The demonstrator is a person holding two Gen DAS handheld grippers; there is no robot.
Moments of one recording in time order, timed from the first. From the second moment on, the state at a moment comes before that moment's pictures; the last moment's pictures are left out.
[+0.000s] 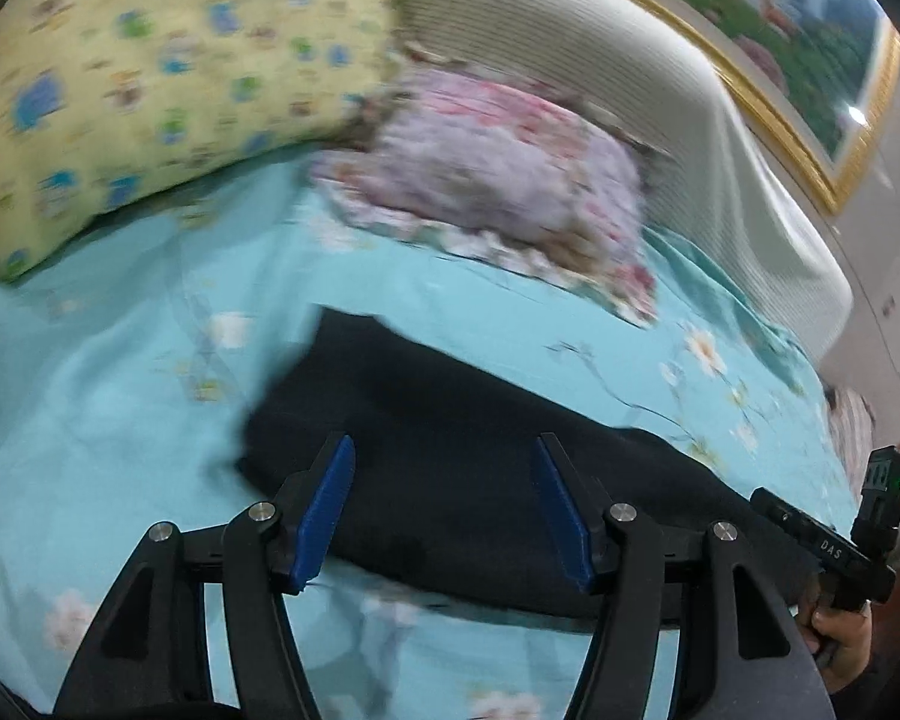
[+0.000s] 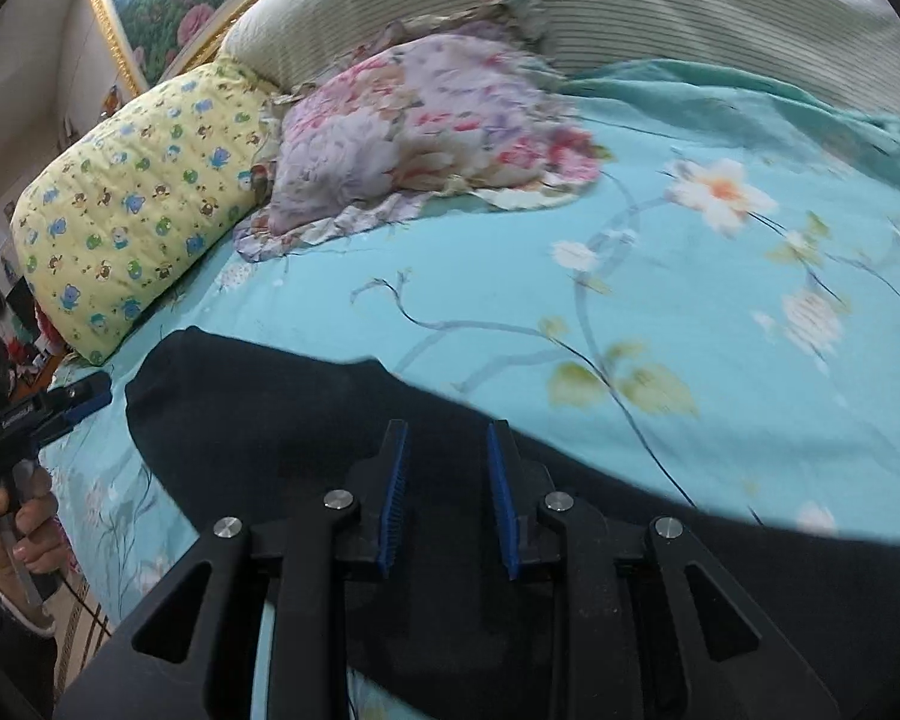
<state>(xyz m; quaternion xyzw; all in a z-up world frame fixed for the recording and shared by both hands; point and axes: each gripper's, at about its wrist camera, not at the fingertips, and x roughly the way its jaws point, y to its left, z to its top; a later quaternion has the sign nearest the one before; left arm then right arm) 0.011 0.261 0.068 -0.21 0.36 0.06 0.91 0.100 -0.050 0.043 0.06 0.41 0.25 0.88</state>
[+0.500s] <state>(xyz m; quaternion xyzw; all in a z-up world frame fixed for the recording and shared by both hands) 0.075 0.084 0.056 -0.13 0.43 -0.11 0.89 0.017 -0.160 0.041 0.15 0.40 0.17 0.89</state>
